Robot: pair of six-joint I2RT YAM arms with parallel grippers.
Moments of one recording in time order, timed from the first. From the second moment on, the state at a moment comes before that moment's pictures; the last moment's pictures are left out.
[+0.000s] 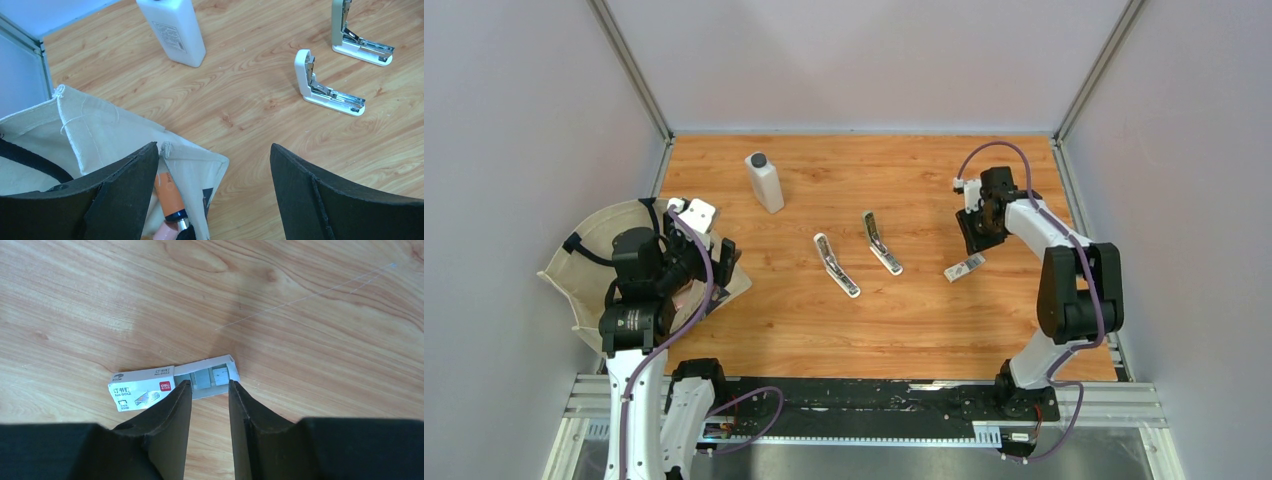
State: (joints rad) left arm 0.11 0.62 0.90 -0.70 0.46 0.34; right arm 0.08 1.68 1.14 -0.65 -0.10 -0.28
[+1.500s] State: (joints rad) left arm 0.11 0.62 0.89 -0.69 0.47 0.34; right arm 0.09 1.75 1.11 -0.65 -0.14 -0.35
